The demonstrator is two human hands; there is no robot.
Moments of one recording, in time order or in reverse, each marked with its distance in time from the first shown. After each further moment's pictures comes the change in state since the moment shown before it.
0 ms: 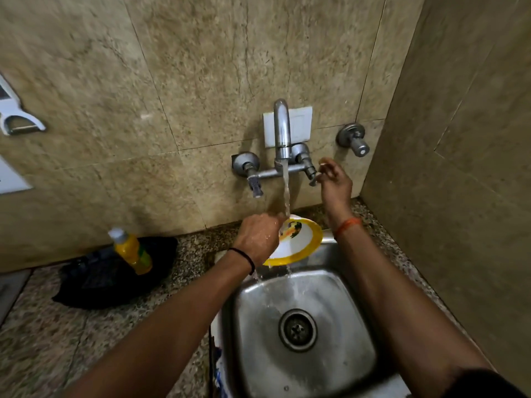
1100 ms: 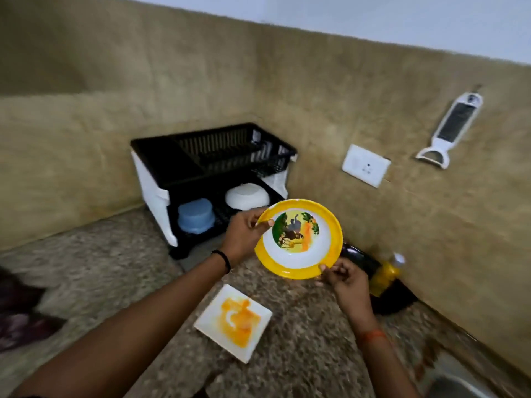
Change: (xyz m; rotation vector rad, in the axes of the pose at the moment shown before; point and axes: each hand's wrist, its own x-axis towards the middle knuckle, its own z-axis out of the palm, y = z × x) left_hand -0.455 -0.278 -0.061 -0.897 0.933 -0.936; right_hand -0.352 0.035 0.304 -0.106 -1.189 -0.093
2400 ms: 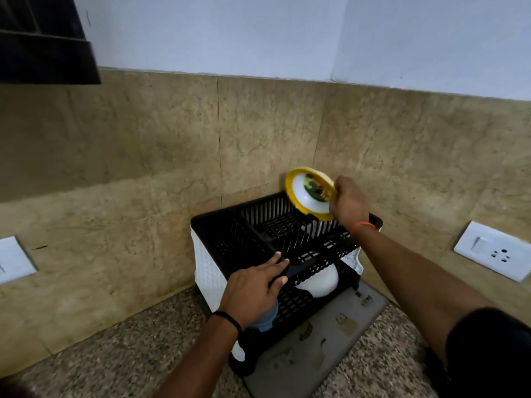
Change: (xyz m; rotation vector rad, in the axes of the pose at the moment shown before) left_hand 0.113 -0.077 -0.194 0.876 -0.051 0.162; right_hand 0.344 -0.157 0.252 -0.801 0.192 -0.591
